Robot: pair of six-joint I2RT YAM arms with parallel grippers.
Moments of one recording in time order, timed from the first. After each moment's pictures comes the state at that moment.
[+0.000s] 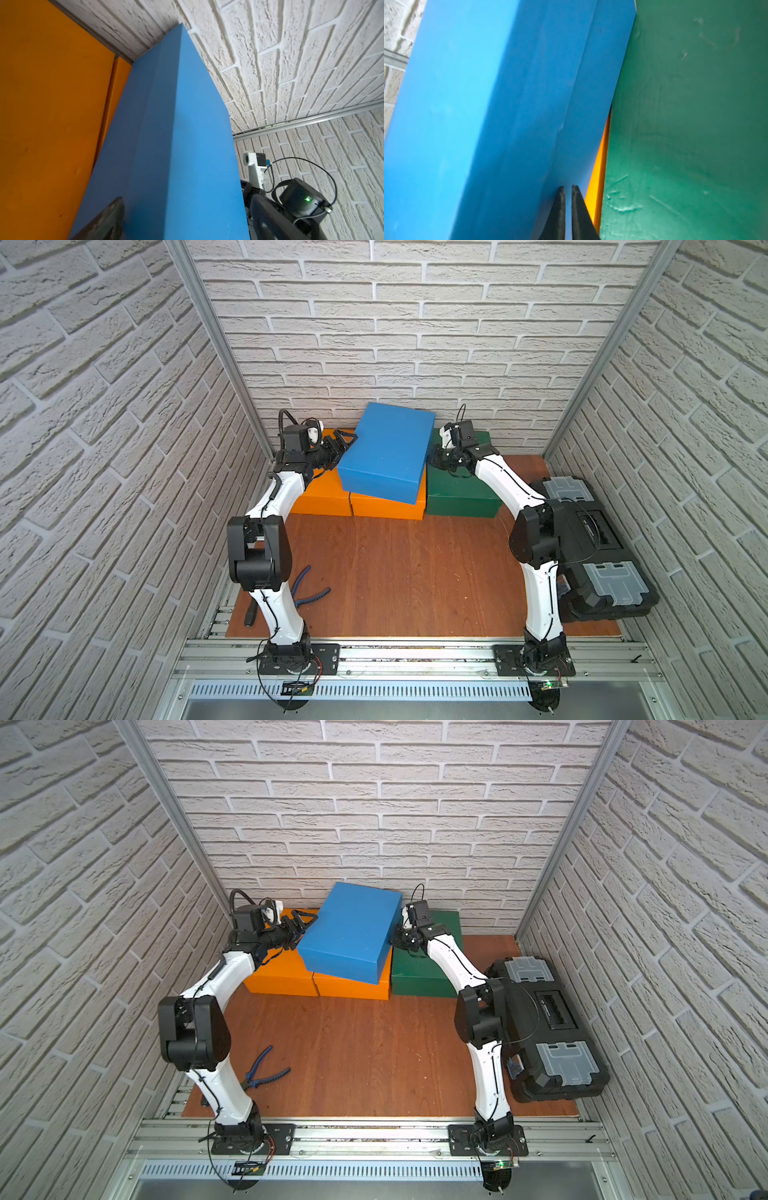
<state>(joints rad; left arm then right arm) -0.01 1.85 1.52 -0.03 0.70 -0.82 0.28 2.22 2.10 -0.64 -0.26 0.54</state>
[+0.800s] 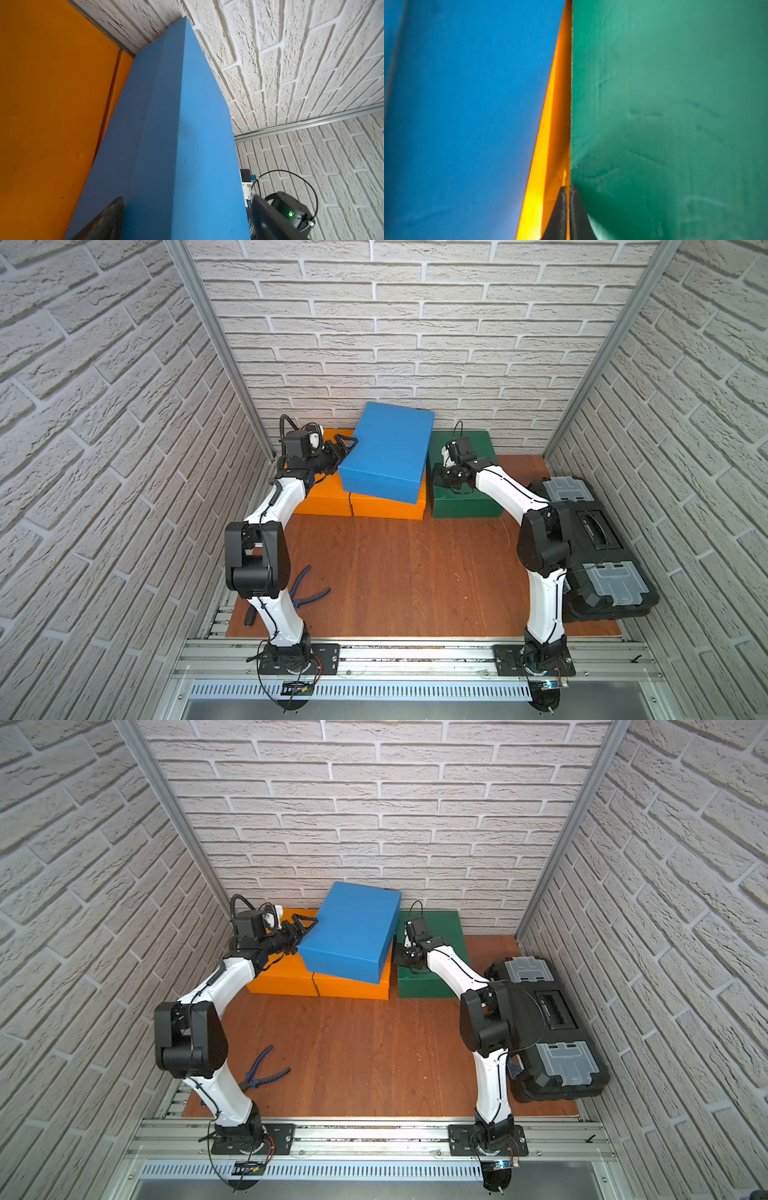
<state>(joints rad) -0.04 1.78 1.42 0.02 0.67 -0.85 0.29 2.09 1.81 -0.63 -0.14 0.50</state>
